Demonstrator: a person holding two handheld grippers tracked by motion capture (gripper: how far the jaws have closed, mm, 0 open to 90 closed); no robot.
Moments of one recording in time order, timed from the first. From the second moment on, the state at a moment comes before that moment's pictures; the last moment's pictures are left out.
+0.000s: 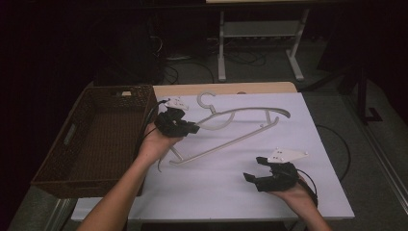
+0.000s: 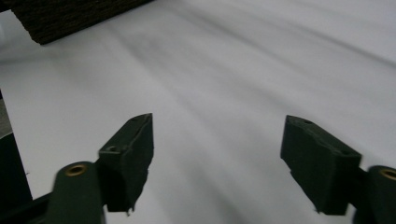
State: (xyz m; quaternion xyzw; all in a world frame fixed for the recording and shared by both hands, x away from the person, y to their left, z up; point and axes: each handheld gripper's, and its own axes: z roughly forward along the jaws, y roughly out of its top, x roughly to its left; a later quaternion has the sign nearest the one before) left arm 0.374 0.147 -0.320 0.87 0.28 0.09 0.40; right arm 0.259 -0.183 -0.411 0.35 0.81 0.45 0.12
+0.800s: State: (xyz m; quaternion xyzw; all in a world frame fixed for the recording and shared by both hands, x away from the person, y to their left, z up) left arm 0.382 0.240 -0.262 0.84 0.33 0.13 0.40; right arm 0.264 -0.189 -0.413 0.39 0.79 0.46 0.15
